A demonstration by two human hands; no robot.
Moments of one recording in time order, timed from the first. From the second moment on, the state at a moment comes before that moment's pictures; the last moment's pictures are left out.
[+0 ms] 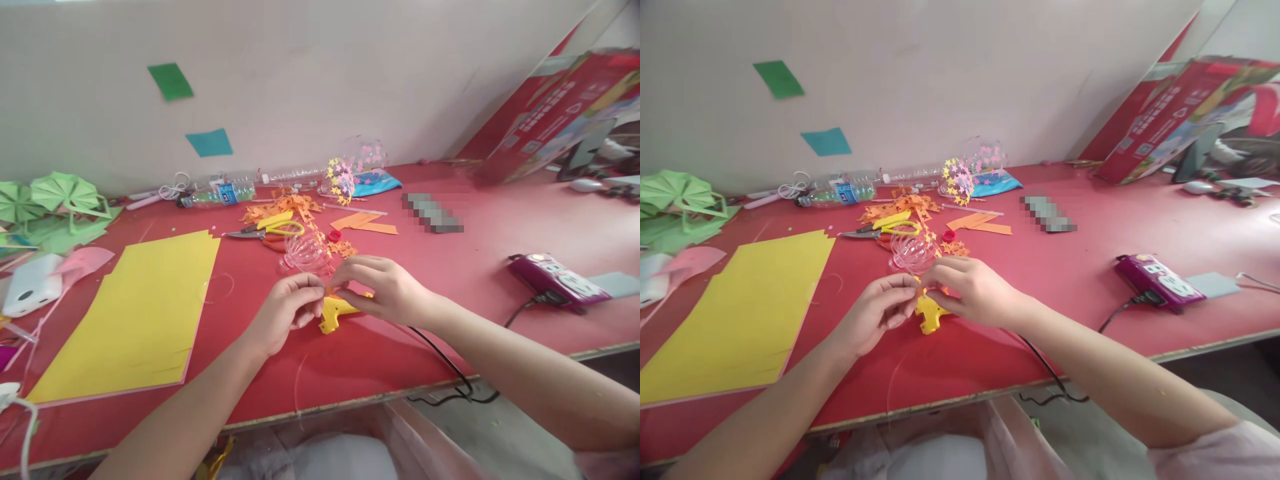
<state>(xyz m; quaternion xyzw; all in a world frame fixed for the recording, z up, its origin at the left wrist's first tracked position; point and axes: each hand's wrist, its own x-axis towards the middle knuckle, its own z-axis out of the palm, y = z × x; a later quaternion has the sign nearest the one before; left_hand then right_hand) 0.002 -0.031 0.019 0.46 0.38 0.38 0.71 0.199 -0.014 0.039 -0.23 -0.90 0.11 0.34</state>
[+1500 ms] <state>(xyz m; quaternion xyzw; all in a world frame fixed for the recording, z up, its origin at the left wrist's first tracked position) -0.047 0.030 -0.025 0.53 0.68 0.40 0.32 0.170 0.022 0.043 -0.37 -0.79 0.39 0.29</state>
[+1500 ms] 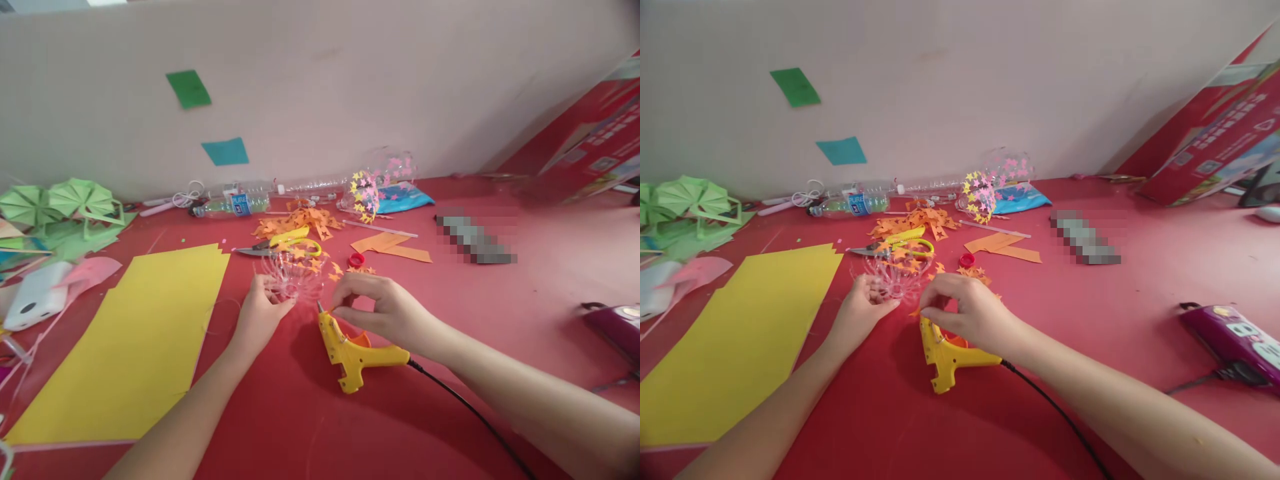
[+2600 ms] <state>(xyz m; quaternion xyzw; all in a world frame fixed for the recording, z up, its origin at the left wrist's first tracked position) -0.065 0.029 -0.029 0.51 0.61 0.46 0.39 0.164 0.062 0.032 -0.38 -0.45 0.72 0.37</state>
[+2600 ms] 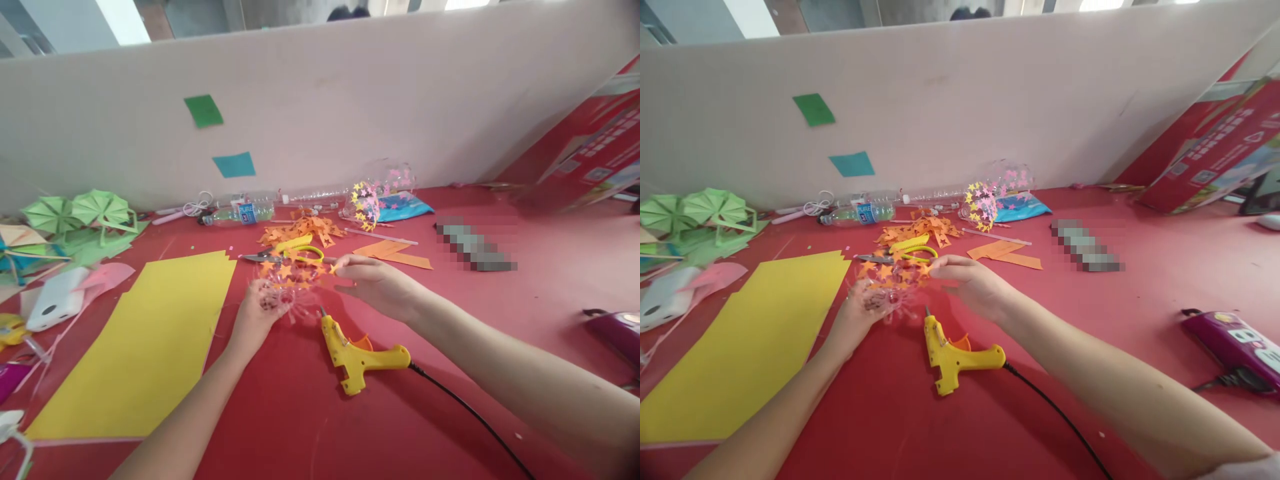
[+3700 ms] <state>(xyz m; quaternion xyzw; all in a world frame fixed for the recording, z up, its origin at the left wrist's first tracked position) -0.026 -0.025 0.023 0.75 0.53 0.38 -0.10 0.155 0.037 0.065 -0.42 -0.75 0.38 0.33</state>
